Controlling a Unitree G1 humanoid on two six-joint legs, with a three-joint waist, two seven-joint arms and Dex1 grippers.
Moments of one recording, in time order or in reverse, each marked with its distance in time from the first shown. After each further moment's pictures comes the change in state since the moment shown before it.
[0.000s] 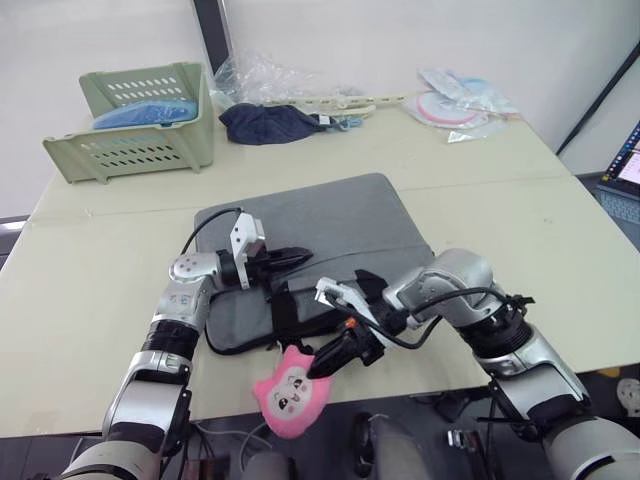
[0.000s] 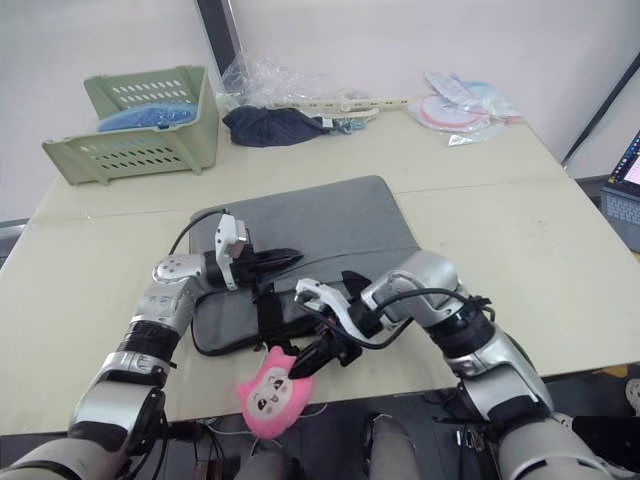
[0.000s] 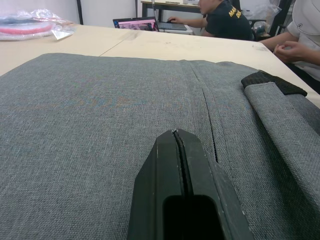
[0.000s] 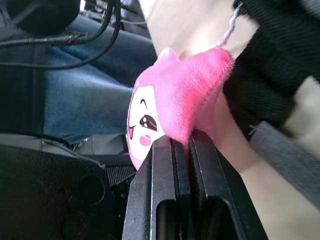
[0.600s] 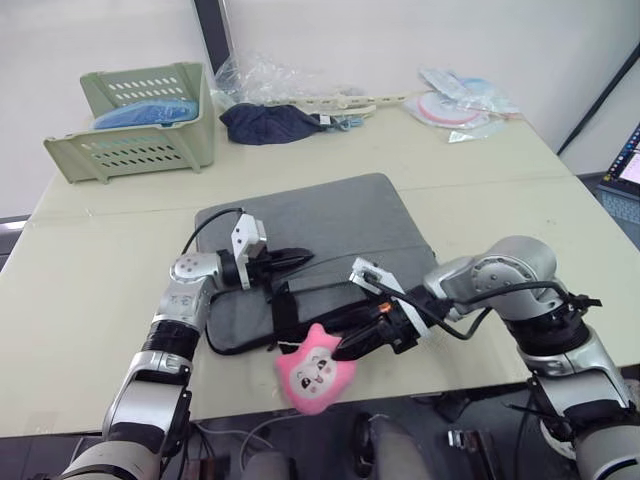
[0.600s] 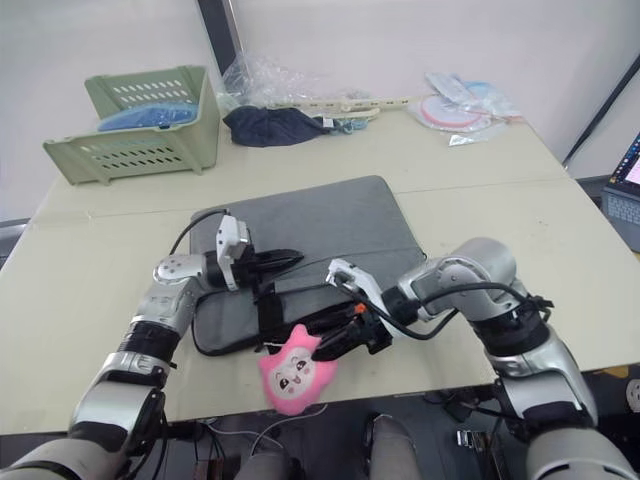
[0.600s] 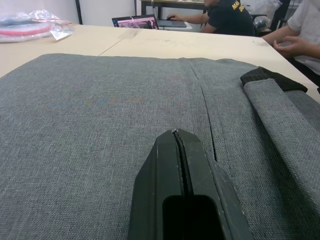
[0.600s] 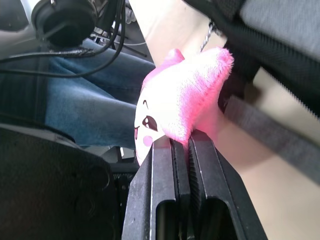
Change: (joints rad) left arm 0.002 0.000 -0.015 -0.001 0.021 -0.038 -0.003; right arm 0.057 -0.217 -0.161 -0.122 0.288 0.020 -0.155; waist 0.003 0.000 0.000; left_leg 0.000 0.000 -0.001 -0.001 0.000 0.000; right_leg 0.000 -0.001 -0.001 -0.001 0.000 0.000
